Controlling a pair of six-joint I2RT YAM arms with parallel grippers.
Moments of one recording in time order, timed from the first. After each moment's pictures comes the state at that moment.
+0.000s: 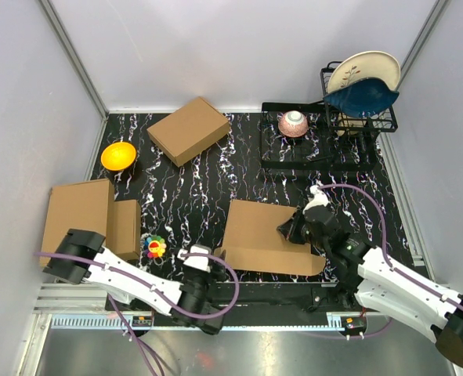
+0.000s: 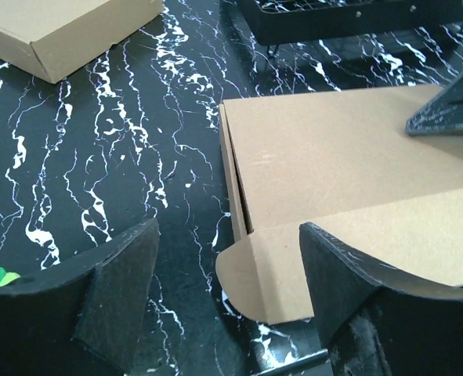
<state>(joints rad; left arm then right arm) -1.91 1.33 0.75 -1.29 -1.46 -1.91 0.77 0.78 0.43 -0.26 0.11 0.84</state>
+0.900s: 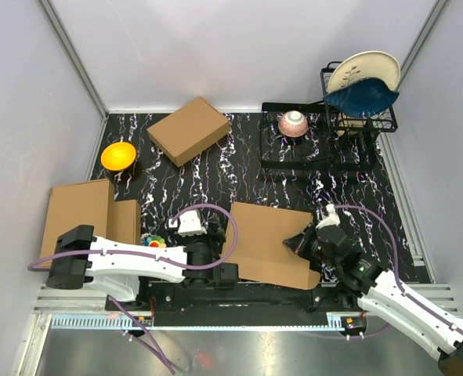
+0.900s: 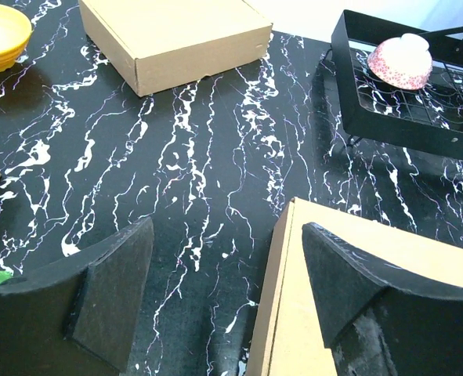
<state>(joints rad) -1.54 1.36 0.93 -1.34 -1.46 -1.97 0.77 0.43 0.24 -0.35 0.11 1.03</state>
